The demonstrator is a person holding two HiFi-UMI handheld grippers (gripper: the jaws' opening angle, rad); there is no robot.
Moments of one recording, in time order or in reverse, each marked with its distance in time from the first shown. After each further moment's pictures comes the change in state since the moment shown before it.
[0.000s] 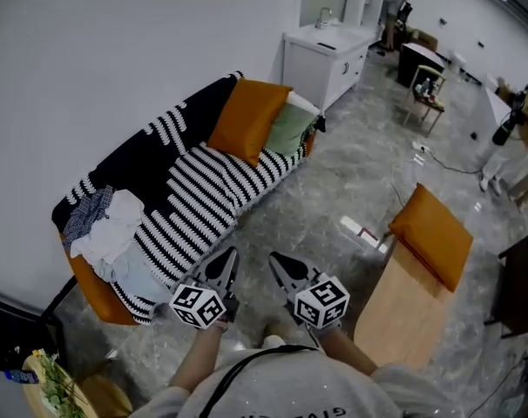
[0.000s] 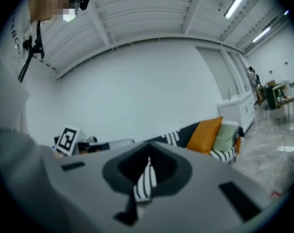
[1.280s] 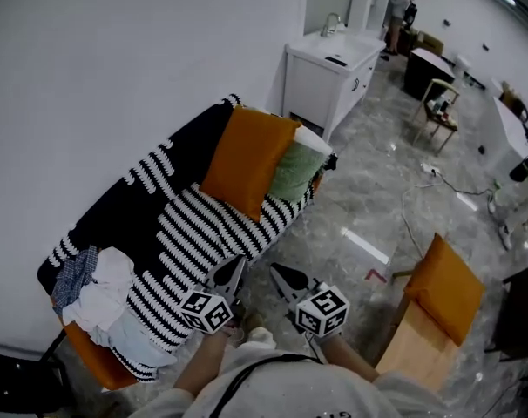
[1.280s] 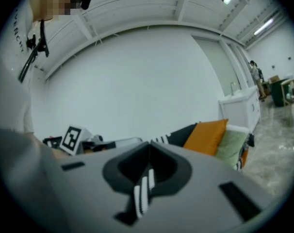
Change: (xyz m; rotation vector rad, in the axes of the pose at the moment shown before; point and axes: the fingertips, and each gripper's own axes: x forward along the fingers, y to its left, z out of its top) left arm 0.253 0.173 0.052 -0.045 0.052 -0.042; right arm 0.219 -0.195 0.070 0.026 0.047 -0.006
